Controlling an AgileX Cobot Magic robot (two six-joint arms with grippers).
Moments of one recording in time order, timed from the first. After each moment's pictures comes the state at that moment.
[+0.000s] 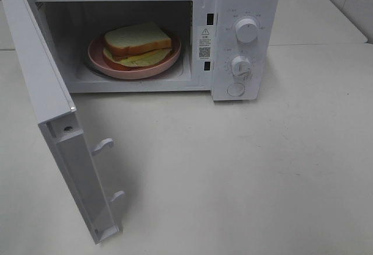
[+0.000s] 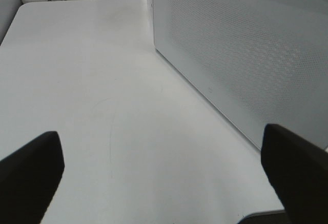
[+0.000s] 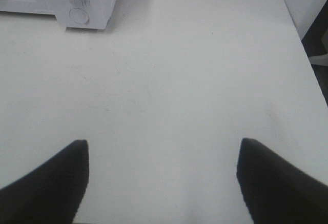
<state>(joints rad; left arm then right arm) 0.04 0.00 -0.50 -0.15 1.04 0.13 0.16 0.05 -0.52 -0.13 1.05 0.09</state>
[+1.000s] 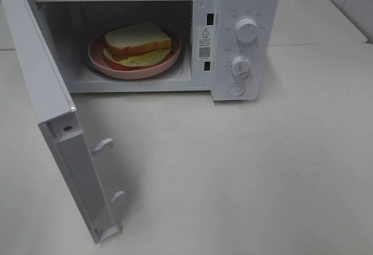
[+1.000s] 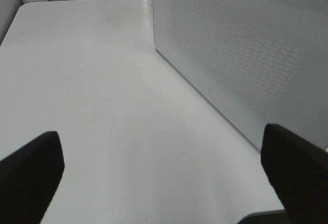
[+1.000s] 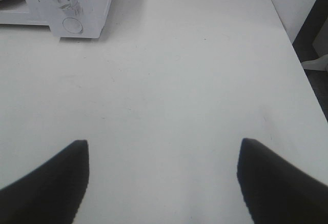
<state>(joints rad) 0.04 0.00 -0.50 -0.15 1.04 0.13 0.12 0.00 -0.51 -0.12 1.04 0.09</state>
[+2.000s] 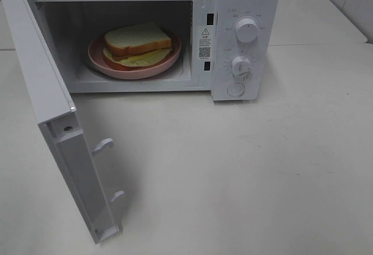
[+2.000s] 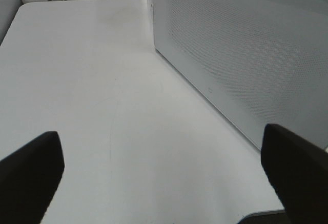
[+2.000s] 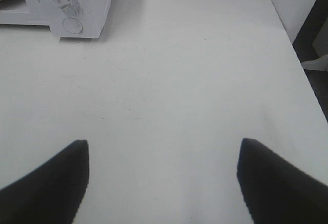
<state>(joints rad) 0.04 0.00 -0.50 -0.15 1.04 0.13 0.12 0.00 -0.51 -0.12 1.04 0.09</state>
